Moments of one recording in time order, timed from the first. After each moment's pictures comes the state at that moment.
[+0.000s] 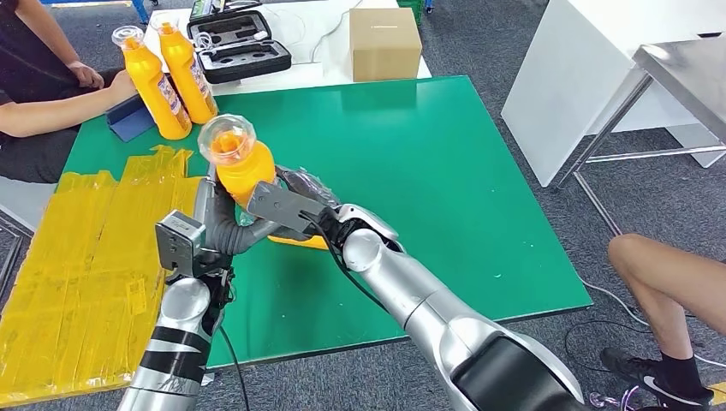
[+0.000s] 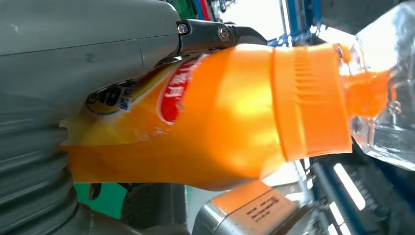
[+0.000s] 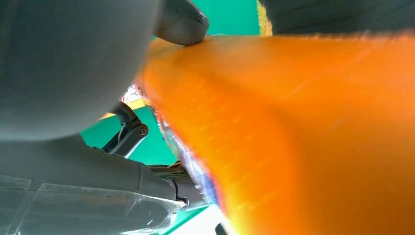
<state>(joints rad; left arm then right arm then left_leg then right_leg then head) -0.35 -0.22 -0.15 -1.27 -0.21 0.04 -0.44 -0.79 0.33 0.65 -0.72 0.35 0.08 -0.19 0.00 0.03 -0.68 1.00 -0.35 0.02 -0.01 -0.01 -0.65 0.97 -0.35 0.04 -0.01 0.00</state>
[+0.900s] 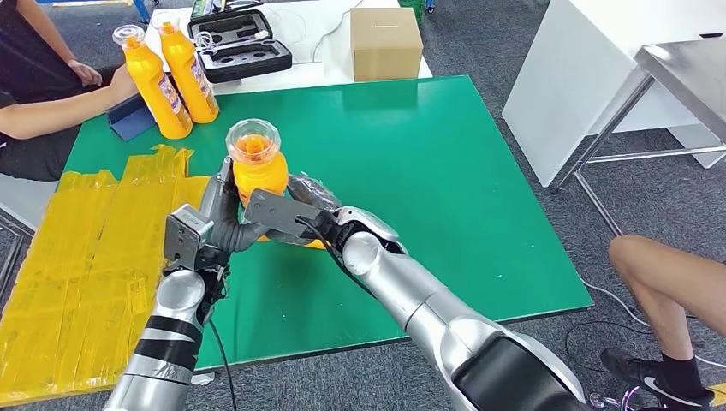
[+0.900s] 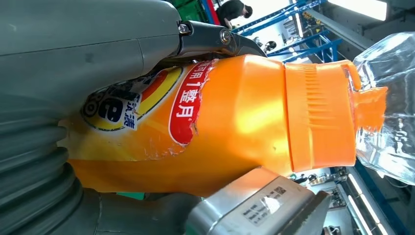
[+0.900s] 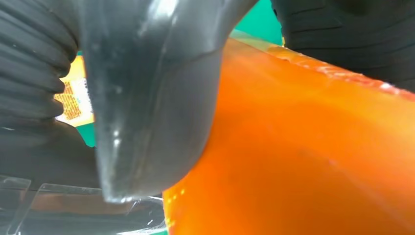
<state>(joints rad) -0.39 -0.19 -0.13 -1.19 -0.25 -0.06 -0.44 -0.79 0.32 0.67 -0.72 0.40 0.06 -0.15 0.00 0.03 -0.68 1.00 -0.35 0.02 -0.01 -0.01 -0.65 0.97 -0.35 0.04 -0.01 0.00</state>
